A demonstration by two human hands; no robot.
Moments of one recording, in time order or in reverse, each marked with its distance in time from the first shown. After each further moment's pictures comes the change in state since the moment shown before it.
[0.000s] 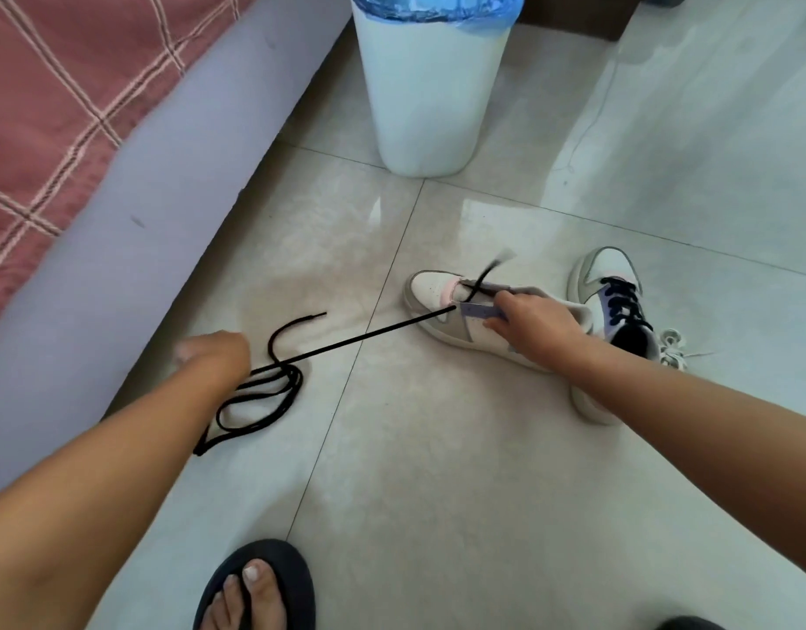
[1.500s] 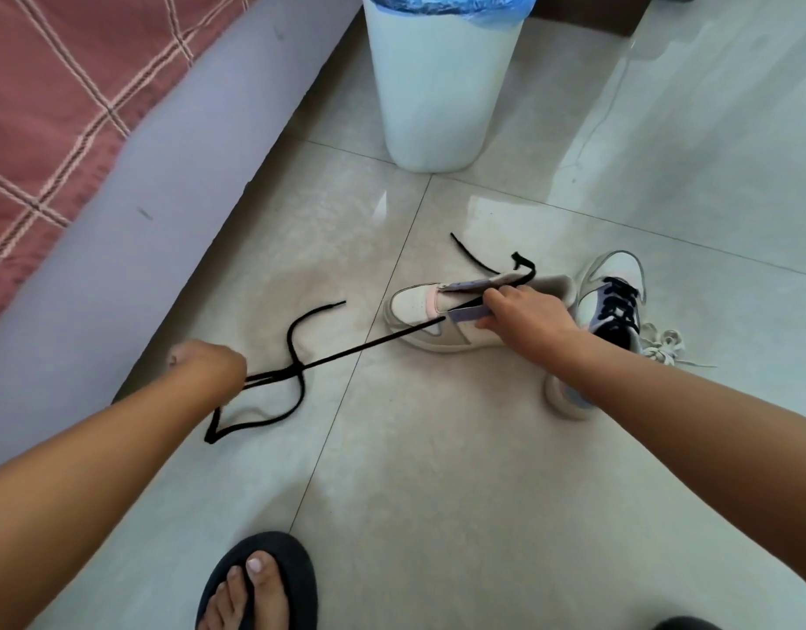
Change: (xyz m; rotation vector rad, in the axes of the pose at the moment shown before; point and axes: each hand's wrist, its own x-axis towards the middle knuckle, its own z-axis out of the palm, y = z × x) left_hand -0.015 -0.011 0.008 0.340 -0.022 0.261; right_hand 0.009 -0.010 0.000 -0.137 -0.035 -0.073
